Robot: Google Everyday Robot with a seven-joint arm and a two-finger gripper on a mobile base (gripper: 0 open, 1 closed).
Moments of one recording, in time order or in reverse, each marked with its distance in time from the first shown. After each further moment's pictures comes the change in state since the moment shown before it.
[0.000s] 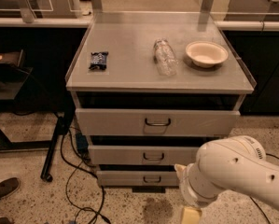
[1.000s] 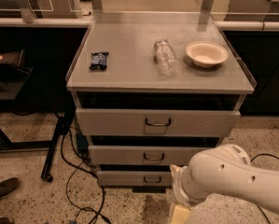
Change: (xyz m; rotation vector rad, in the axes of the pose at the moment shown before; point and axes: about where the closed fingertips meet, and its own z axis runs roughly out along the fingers) arm -0.007 -0.019 0.045 0.049 -0.045 0.048
